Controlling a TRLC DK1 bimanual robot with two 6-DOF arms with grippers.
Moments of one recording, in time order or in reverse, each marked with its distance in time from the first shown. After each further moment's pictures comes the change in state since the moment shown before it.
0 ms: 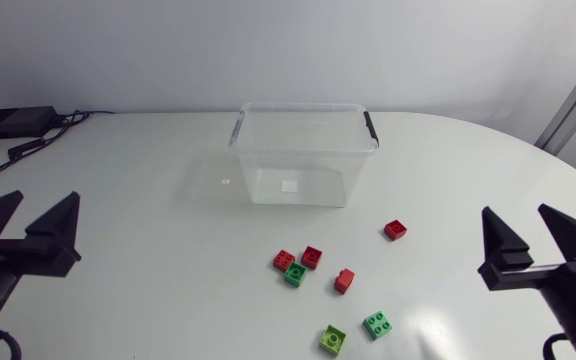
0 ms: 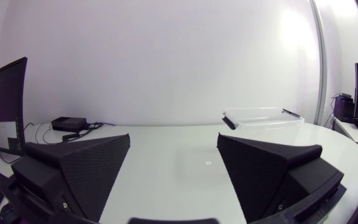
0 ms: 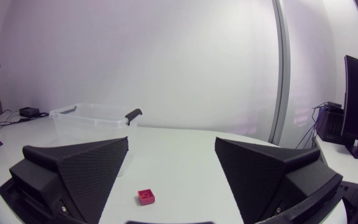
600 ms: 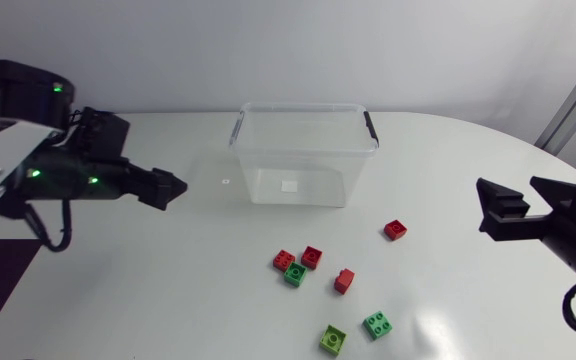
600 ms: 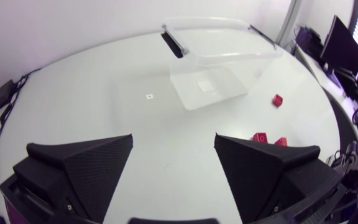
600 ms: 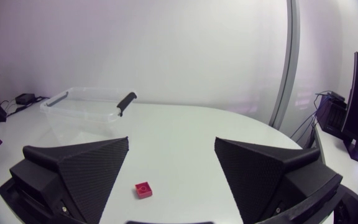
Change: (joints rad) left arm -0.108 1.066 0.602 -0.266 0.270 0.131; right arm -0.028 0.491 0.275 -0.034 -0.005 0.000
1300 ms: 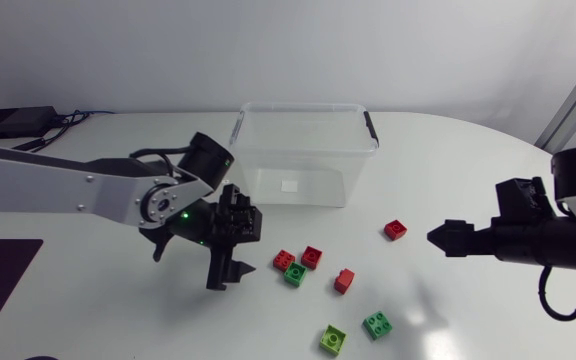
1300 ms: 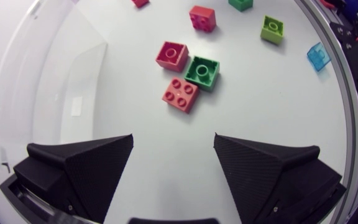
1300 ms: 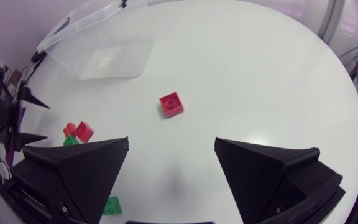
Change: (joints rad) left arm -0.367 0.469 0.071 0.067 0.023 0.952; right arm -0.098 0.529 0.176 -0.318 -0.307 -0.014
